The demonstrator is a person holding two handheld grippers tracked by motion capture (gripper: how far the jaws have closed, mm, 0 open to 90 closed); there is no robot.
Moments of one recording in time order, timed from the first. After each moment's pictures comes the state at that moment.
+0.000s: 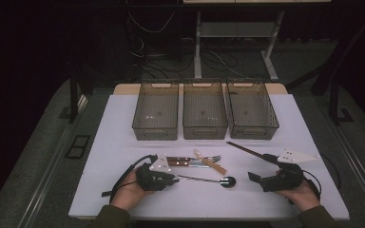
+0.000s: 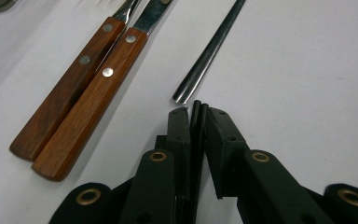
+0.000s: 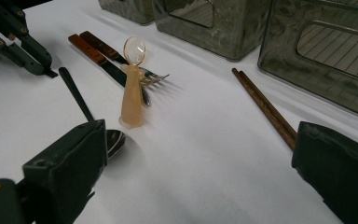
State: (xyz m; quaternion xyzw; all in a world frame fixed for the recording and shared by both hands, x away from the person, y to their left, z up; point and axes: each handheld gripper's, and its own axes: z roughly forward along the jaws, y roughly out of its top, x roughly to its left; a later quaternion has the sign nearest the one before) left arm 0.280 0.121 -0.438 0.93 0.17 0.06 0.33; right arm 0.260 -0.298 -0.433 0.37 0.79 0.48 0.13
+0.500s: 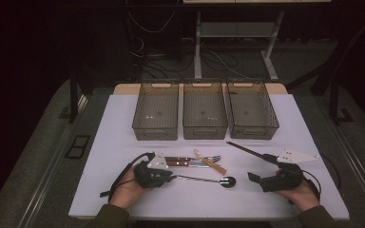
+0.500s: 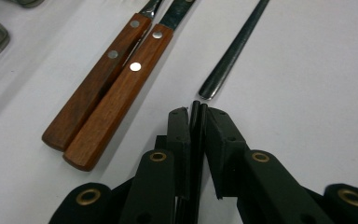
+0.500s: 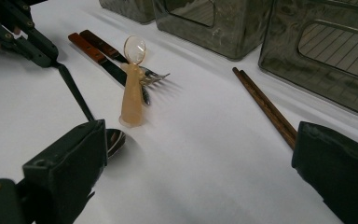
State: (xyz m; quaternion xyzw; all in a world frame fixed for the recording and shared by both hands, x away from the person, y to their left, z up) left arm 0.288 0.125 -0.440 0.92 0.18 0.07 0.33; right arm 0.260 -0.297 -0.433 0.37 0.79 0.47 0.13
